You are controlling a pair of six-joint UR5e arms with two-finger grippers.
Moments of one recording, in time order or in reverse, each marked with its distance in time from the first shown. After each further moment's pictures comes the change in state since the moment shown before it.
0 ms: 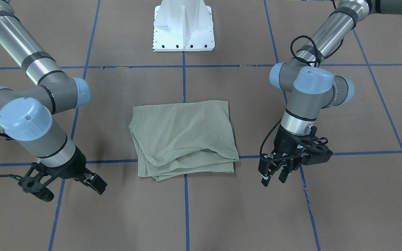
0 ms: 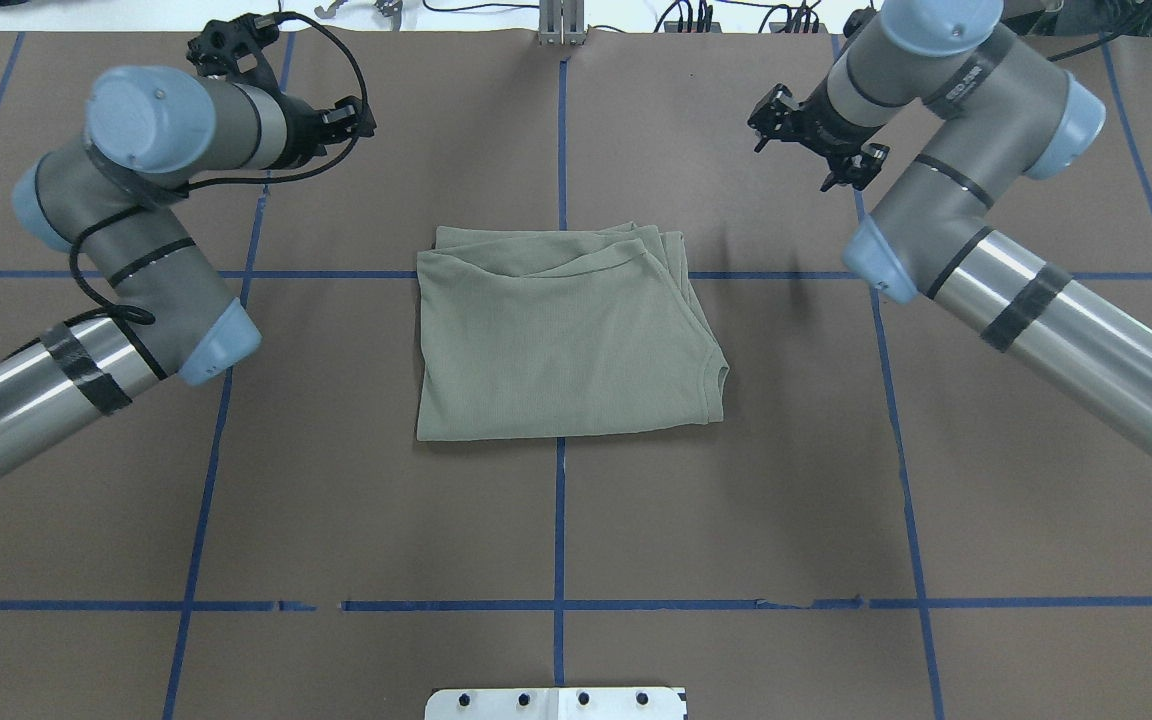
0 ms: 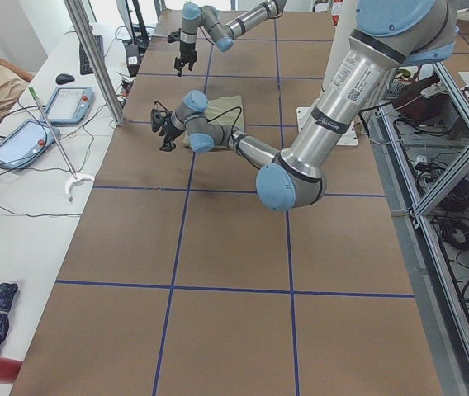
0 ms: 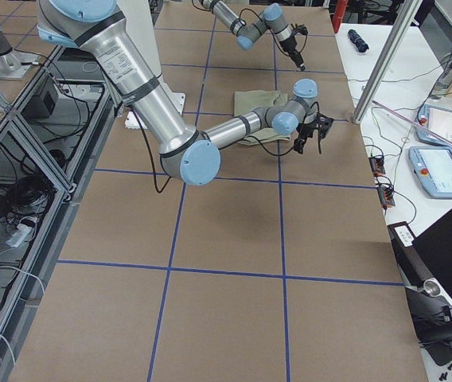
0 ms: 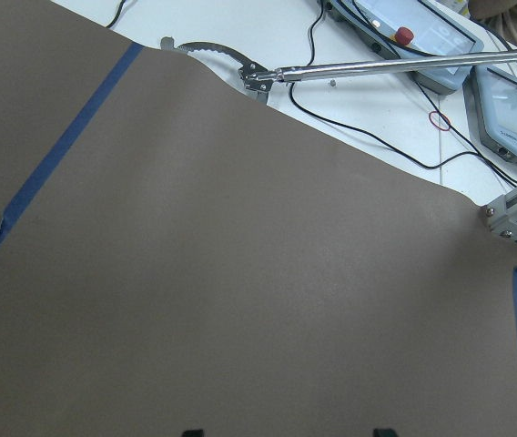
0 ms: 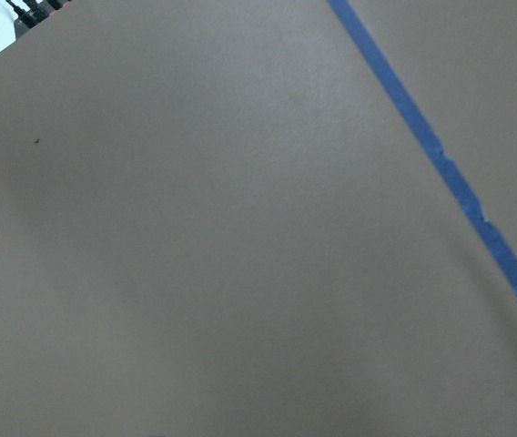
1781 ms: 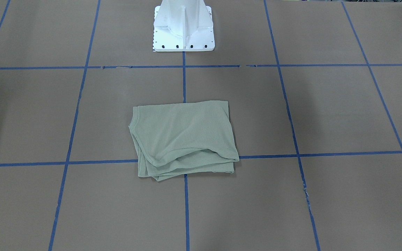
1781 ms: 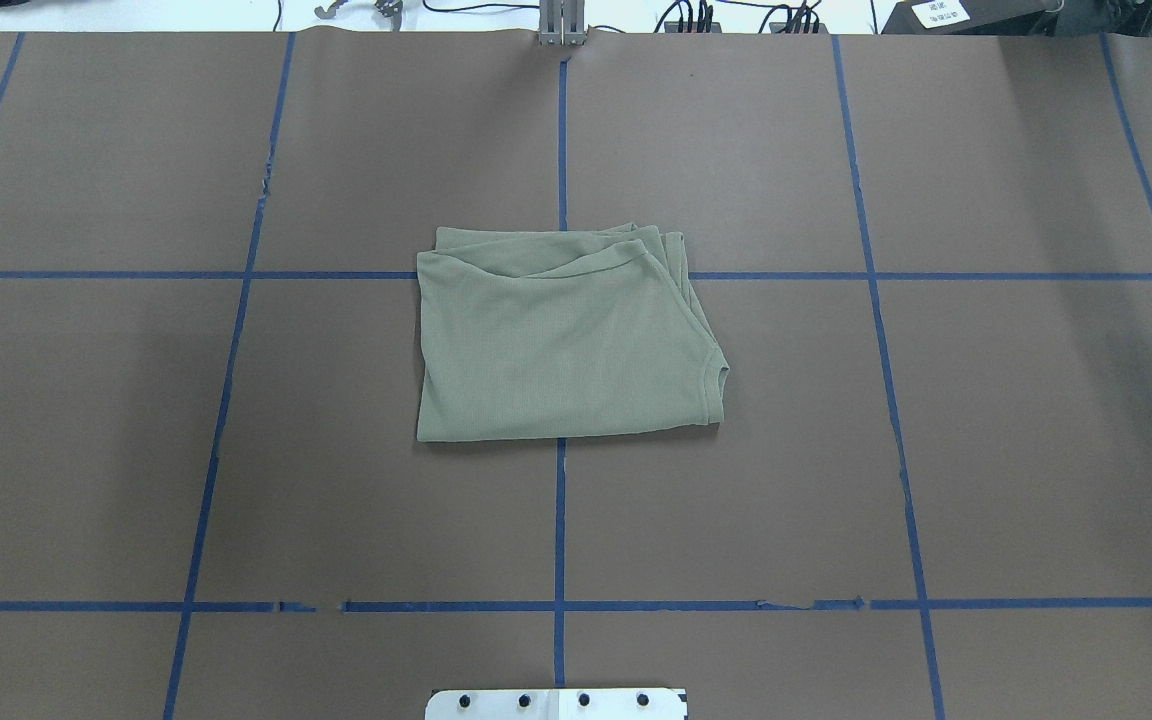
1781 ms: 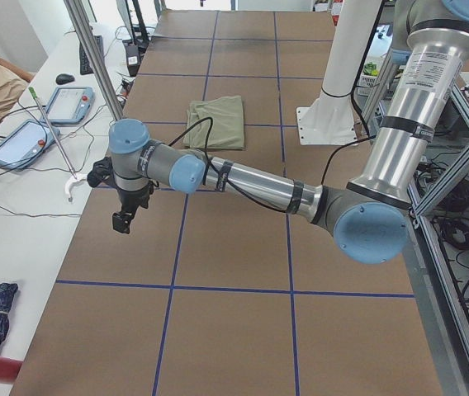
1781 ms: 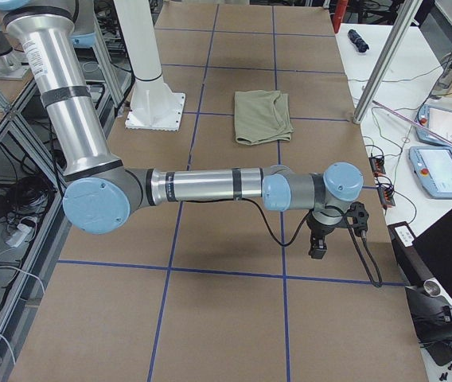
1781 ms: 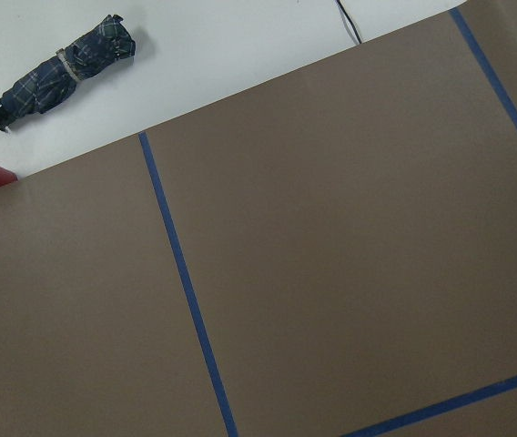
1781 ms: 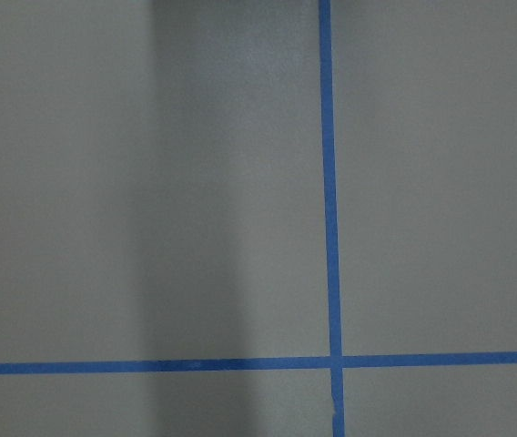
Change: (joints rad) left arm -0.644 0.292 -0.167 0.656 -0.555 1.350; right arm 0.582 -0.315 0.060 -0.432 0.314 -1.275
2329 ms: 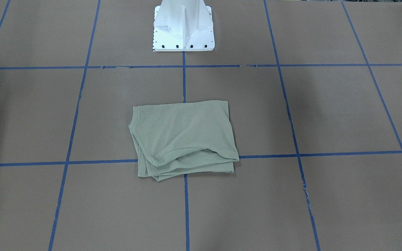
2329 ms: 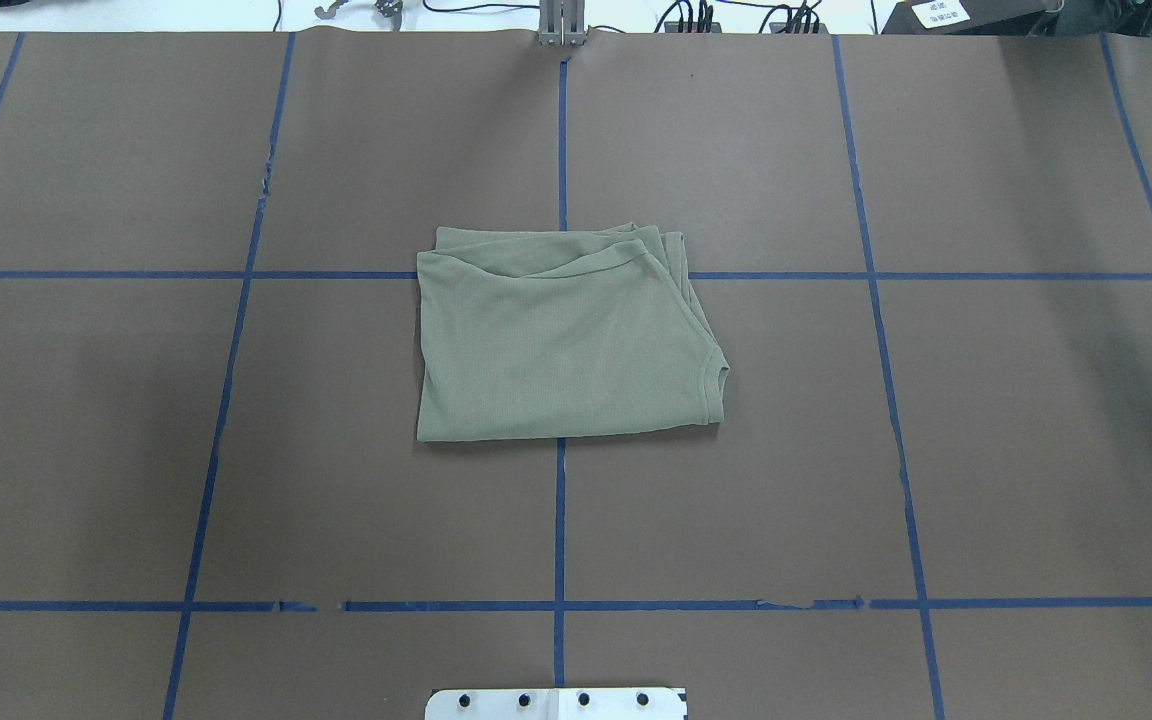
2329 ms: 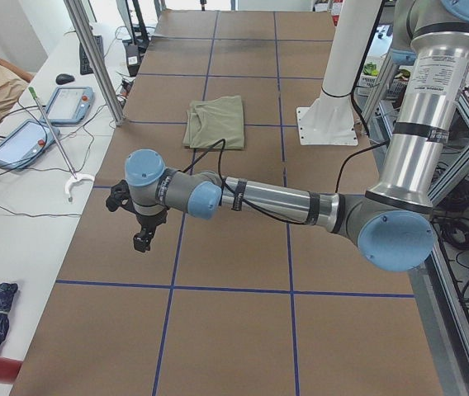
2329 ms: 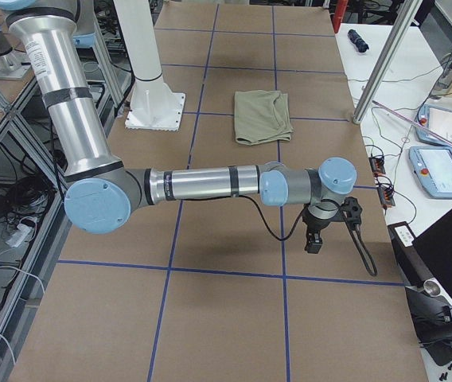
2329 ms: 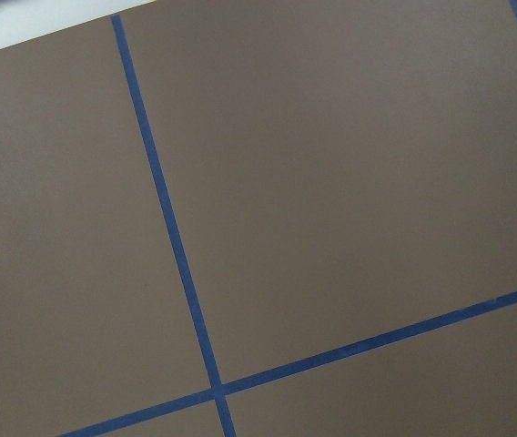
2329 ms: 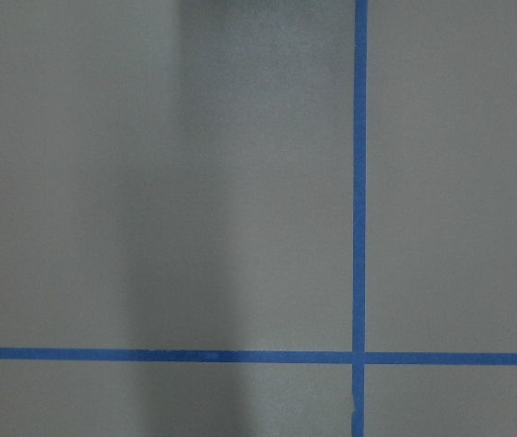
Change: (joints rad) left arm -0.001 0.092 0.004 -0.065 -0.076 0.000; right arm -0.052 -0.013 0.046 0.000 -0.033 0.010
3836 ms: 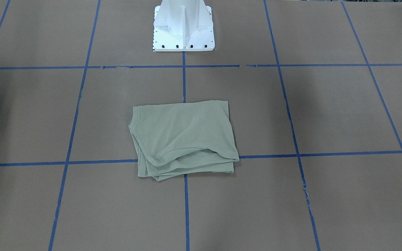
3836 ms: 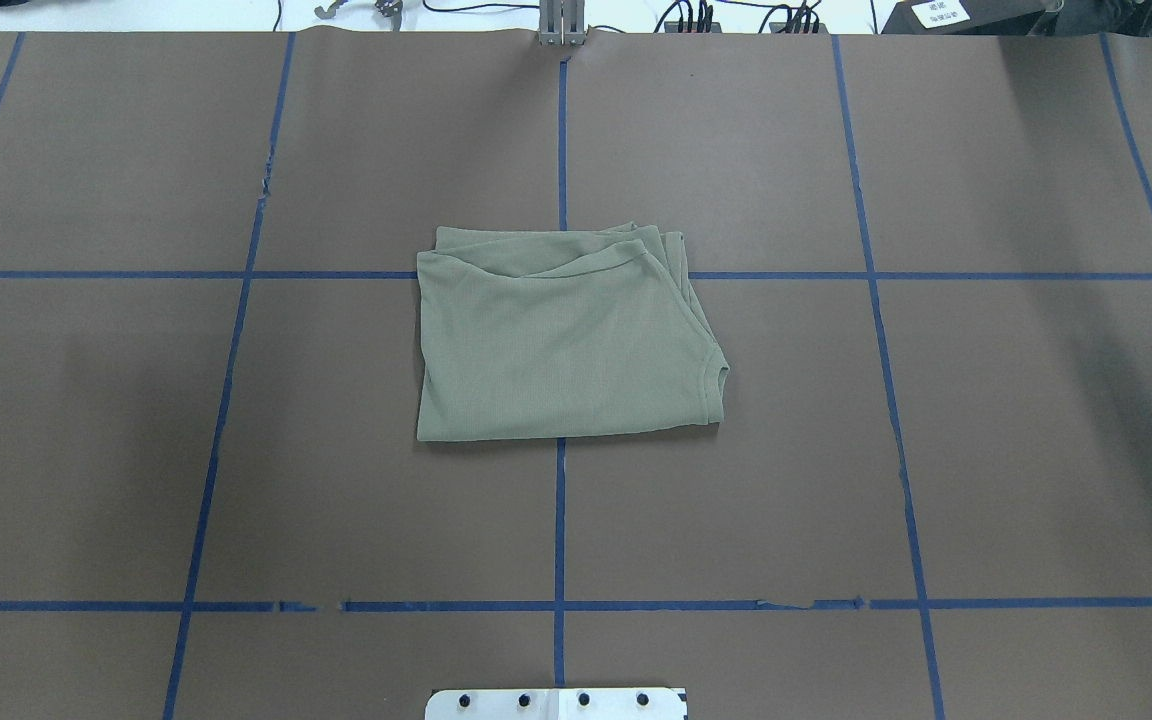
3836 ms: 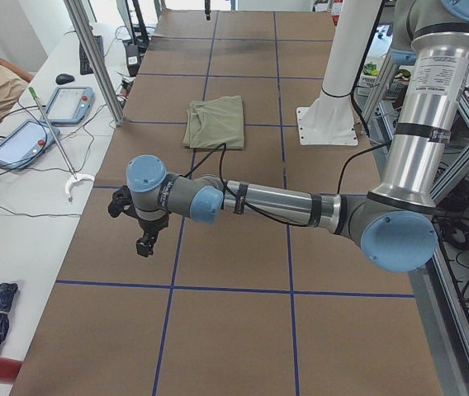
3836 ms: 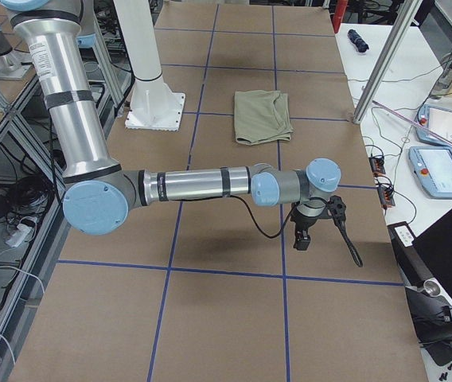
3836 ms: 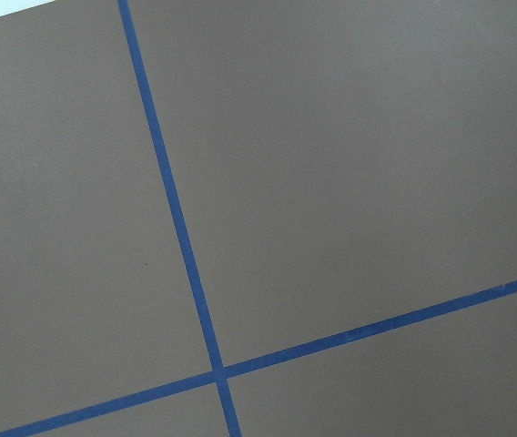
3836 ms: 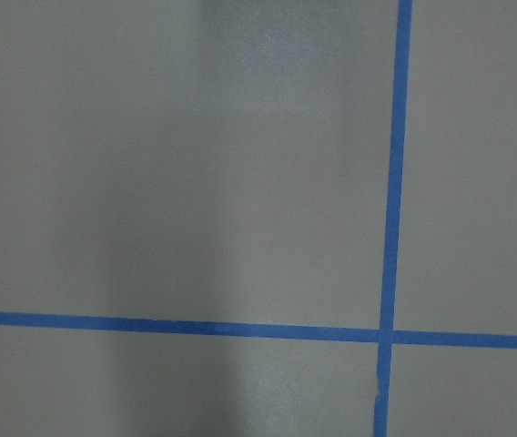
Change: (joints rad) left arm -0.002 0.005 0.009 0.002 0.000 -0.006; right arm -0.068 -0.048 0.031 0.034 -0.019 0.021
